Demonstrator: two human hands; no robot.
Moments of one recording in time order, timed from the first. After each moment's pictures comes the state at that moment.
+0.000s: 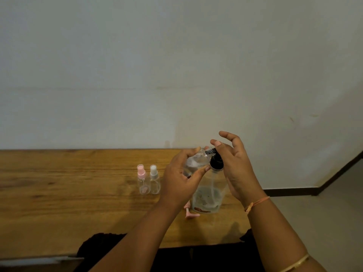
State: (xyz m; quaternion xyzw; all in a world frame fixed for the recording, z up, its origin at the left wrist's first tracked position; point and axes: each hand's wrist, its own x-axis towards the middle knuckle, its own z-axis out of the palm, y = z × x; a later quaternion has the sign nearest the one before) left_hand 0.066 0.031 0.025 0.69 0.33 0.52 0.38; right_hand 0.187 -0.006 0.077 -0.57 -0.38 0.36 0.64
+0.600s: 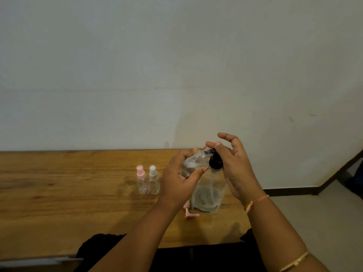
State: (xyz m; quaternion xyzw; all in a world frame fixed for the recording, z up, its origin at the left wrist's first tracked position) left_hand 0.066 0.031 0.022 0.67 0.32 0.53 0.40; right_hand 0.191 -0.005 0.074 -0.56 -0.38 0.37 0.64
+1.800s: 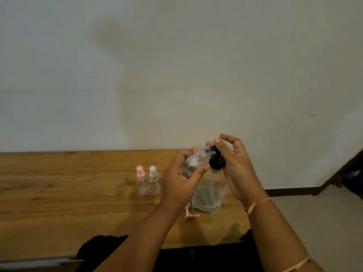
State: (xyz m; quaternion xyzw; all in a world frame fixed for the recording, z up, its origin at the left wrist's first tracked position) left_hand 0.070 0.024 0.028 0.64 0.31 0.56 0.43; right_hand 0.190 -0.007 0.076 -0.55 -0.36 0.39 0.65
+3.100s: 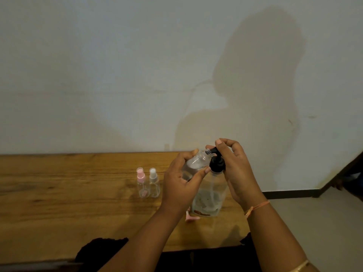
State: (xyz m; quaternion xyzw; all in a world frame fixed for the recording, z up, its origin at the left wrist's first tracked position) left_hand 0.072 0.024 0.027 0.64 0.31 0.57 0.41; right_hand 0.191 -0.003 0.072 -0.56 -0.36 0.37 0.65
